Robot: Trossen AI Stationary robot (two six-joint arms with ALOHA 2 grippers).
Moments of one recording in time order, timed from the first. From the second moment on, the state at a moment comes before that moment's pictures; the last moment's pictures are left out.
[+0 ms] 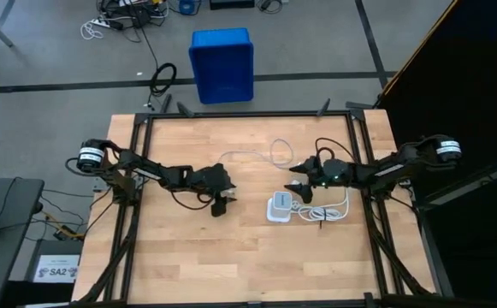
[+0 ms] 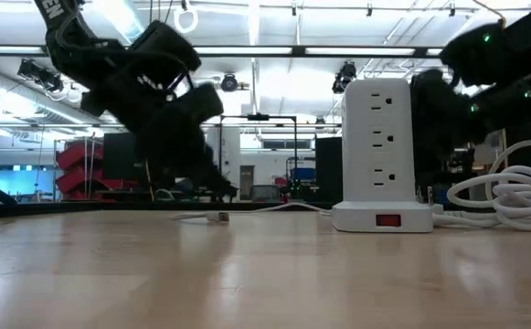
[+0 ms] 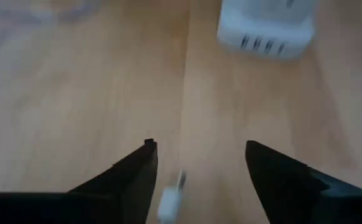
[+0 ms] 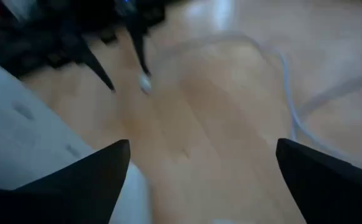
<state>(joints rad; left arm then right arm) 0.02 1.58 0.60 0.36 0.00 -0.08 -0.08 1.25 0.14 0.78 0.10 0.39</state>
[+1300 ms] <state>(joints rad) 0.03 0.21 0.41 -0.21 -0.28 -0.01 -0.42 0.00 0.49 -0.32 0.00 -0.06</state>
